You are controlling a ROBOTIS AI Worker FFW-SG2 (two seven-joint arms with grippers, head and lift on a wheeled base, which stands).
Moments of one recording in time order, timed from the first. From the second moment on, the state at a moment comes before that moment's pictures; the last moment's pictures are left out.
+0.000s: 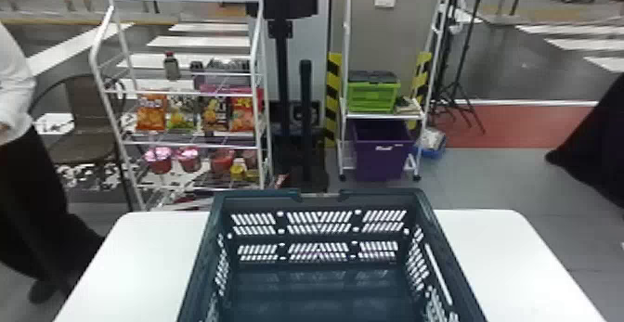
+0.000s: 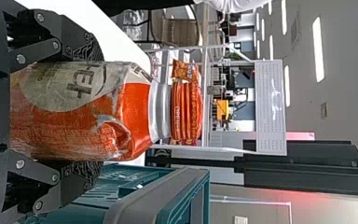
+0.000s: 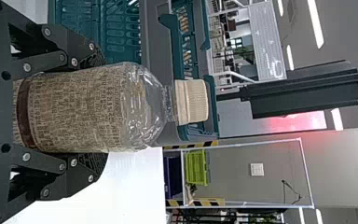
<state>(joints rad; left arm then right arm) 0.81 0.31 -0.09 -1.94 0.21 -0.32 0.37 1.02 0.00 -0.06 -2.06 -0.13 -0.31 0.30</state>
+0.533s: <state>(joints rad) 0.82 0.31 -0.09 -1.95 0.21 -0.32 0.36 1.04 0.00 -0.06 -2.07 -0.13 -0.31 0.30</state>
